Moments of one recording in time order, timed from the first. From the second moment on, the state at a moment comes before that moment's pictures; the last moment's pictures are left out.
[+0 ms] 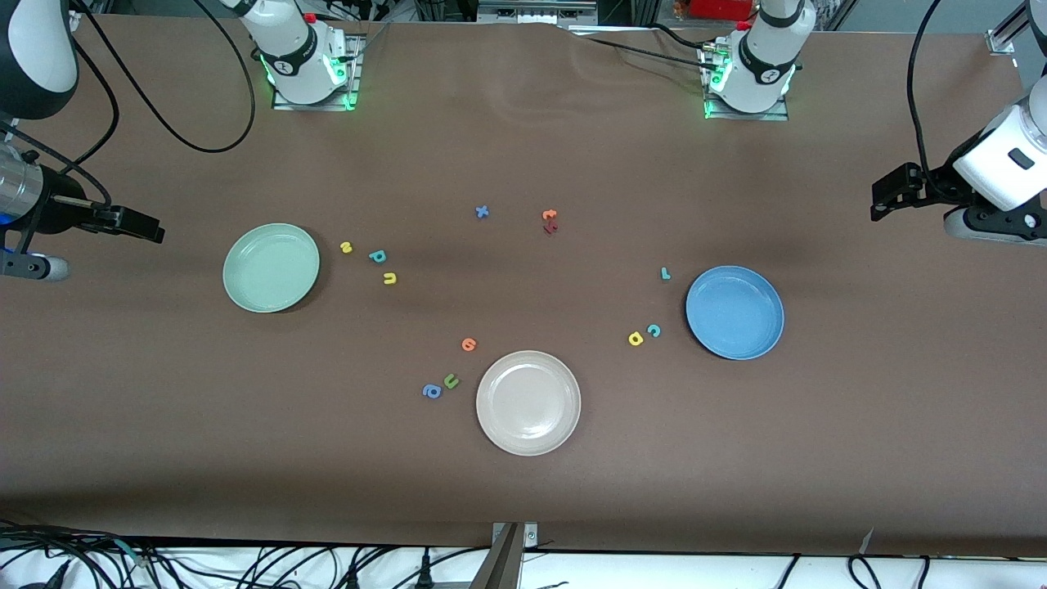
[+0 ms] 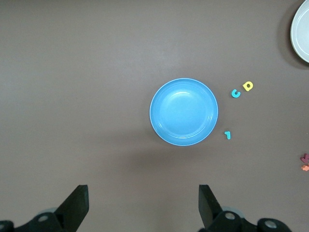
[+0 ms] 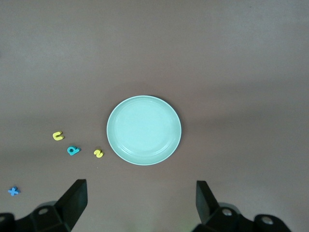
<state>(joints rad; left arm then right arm) -0.05 0.04 0.01 -1.60 0.02 1.58 0.07 -0.06 0.15 0.03 -1.58 -0.02 1.58 0.12</state>
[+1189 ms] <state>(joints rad) -0.05 0.04 0.01 -1.60 0.02 1.55 0.07 -0.06 0.15 0.03 -1.60 -0.02 1.59 0.12</state>
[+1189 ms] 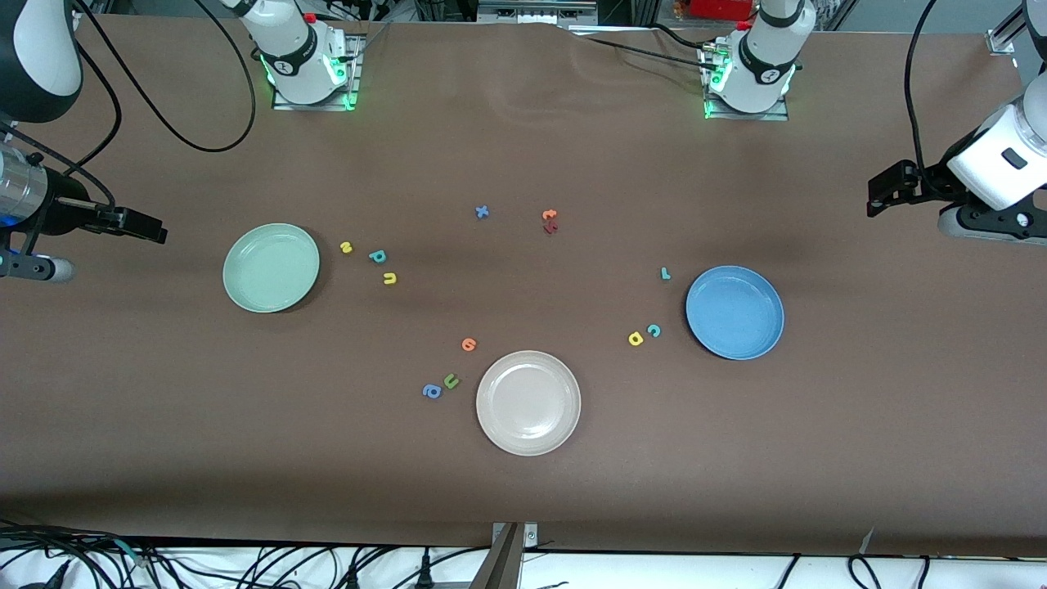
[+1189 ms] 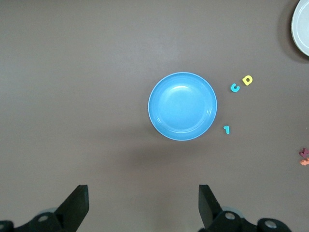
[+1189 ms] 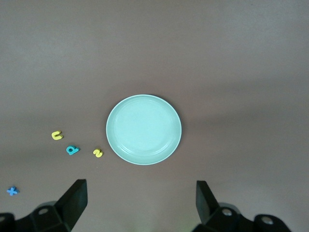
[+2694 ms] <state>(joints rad) -0.21 0.37 -0.02 -1.58 -0.02 1.68 -0.13 -0.05 0.16 0.35 -1.93 -0.02 1.92 0.72</state>
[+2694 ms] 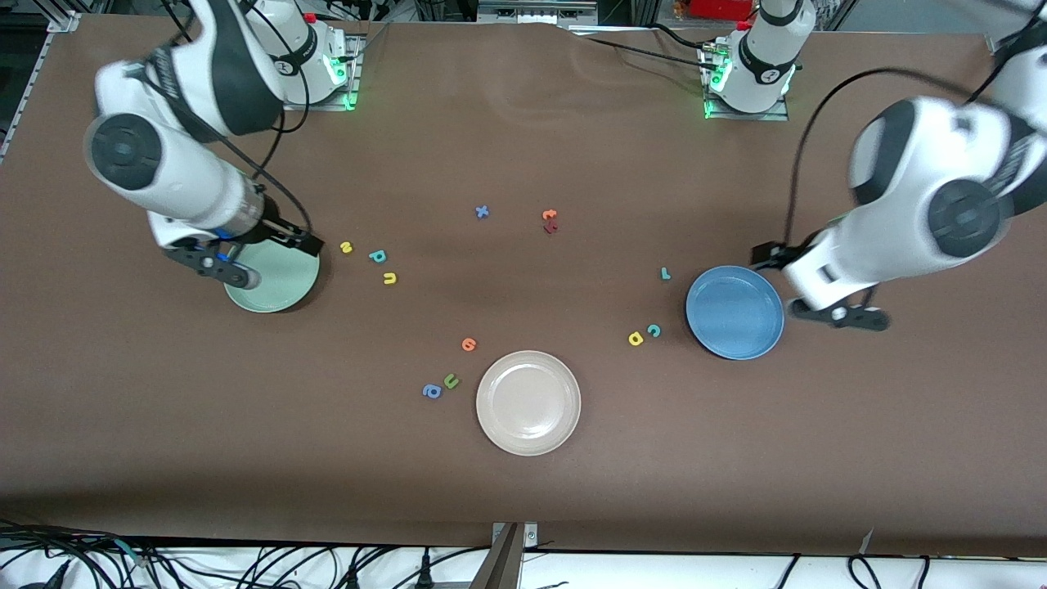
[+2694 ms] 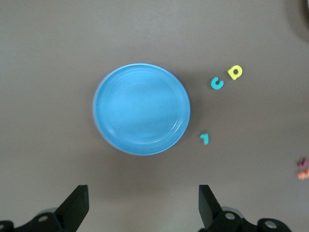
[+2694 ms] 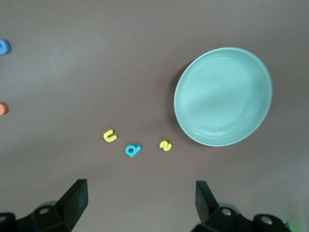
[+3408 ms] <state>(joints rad) -0.28 0.43 -0.06 -1.85 -0.03 2.02 -0.38 -0.05 0.22 0.37 -2.30 -0.02 2.35 1.02</state>
